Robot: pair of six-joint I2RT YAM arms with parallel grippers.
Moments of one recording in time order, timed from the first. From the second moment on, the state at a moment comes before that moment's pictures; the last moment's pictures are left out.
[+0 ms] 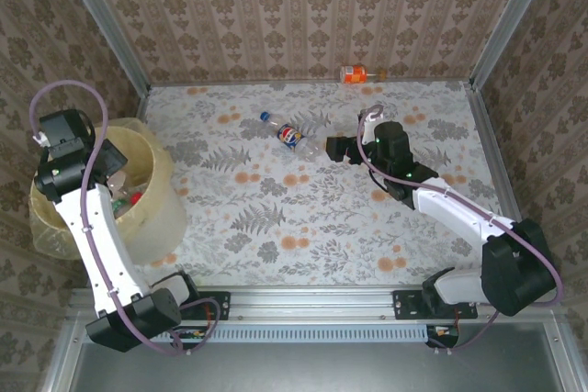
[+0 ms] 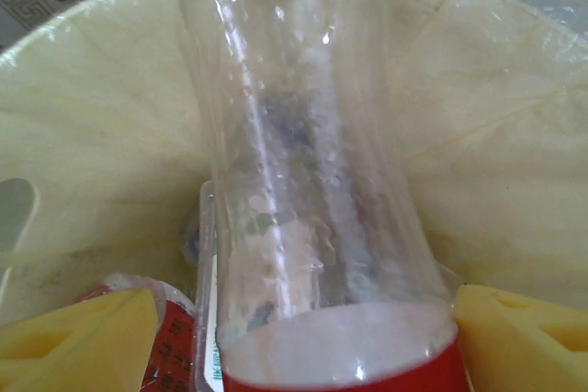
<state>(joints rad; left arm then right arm) 0.40 1.11 1.48 -1.23 -0.22 -0.29 0.43 1.33 0.84 0.10 -0.04 0.32</state>
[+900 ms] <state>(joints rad) 0.41 1.09 1.50 -1.17 0.05 -0.29 0.45 1.86 1.32 -0.08 -0.08 0.26</state>
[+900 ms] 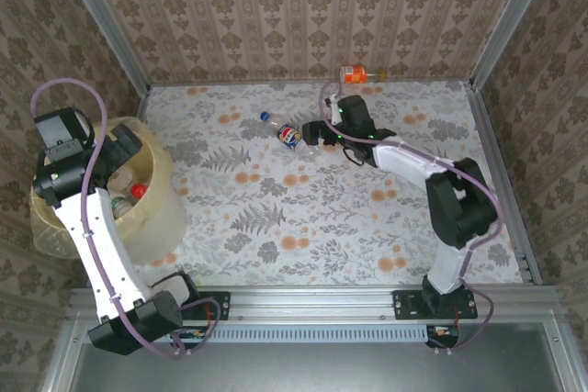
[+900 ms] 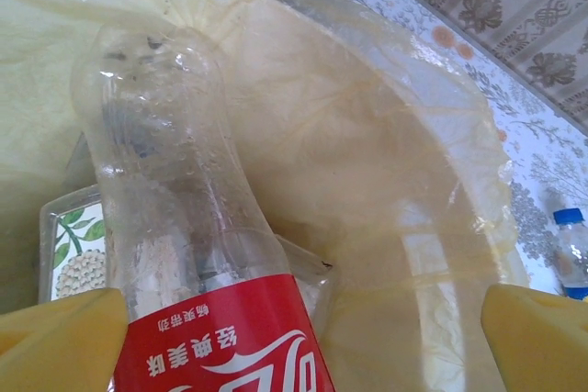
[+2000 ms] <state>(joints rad) -0.23 1.10 1.42 -0.67 0.35 -0.34 0.59 1.82 1.30 -0.30 0.15 0.12</state>
